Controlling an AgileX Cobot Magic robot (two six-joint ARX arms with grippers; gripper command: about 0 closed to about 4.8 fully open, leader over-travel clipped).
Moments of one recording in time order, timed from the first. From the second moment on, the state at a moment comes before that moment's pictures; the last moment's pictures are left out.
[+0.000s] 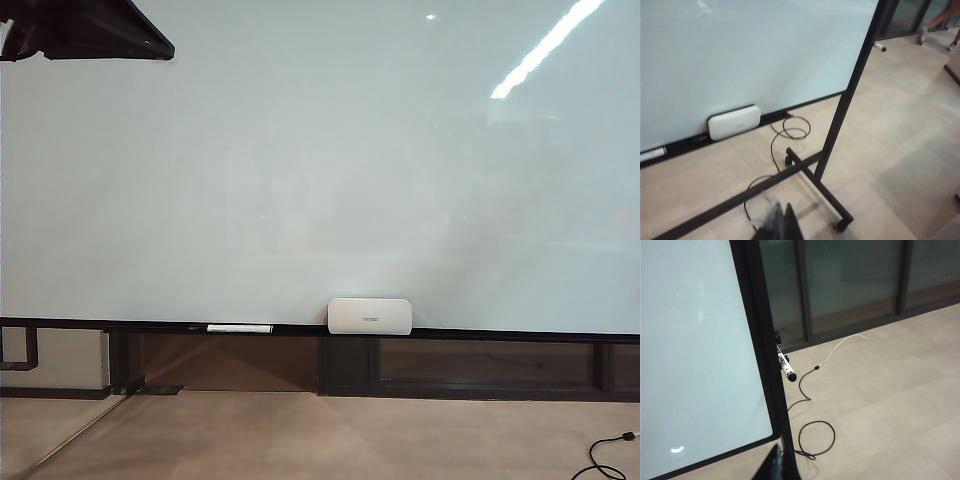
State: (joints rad) left arm -0.30 0.98 0.69 0.09 0.50 -0.02; right arm -0.42 1.15 0.62 0.49 0.00 0.13
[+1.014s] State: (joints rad) left arm -0.29 1.11 0.69 0.22 0.60 0.07; right arm -0.46 1.73 0.78 0.93 -0.16 0.05
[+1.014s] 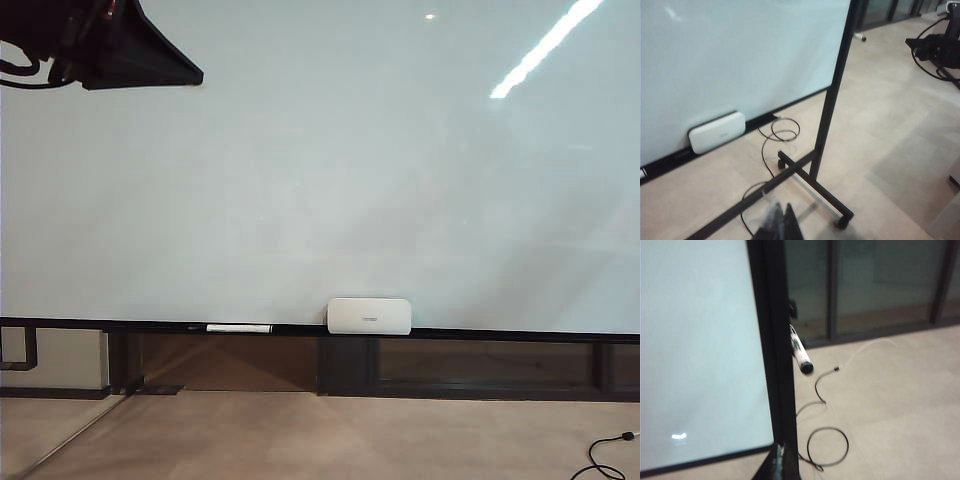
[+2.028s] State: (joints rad) left arm -0.29 1.23 0.69 0.34 0.65 0.14; right arm -0.47 1.98 1.02 1.00 -0.21 0.01
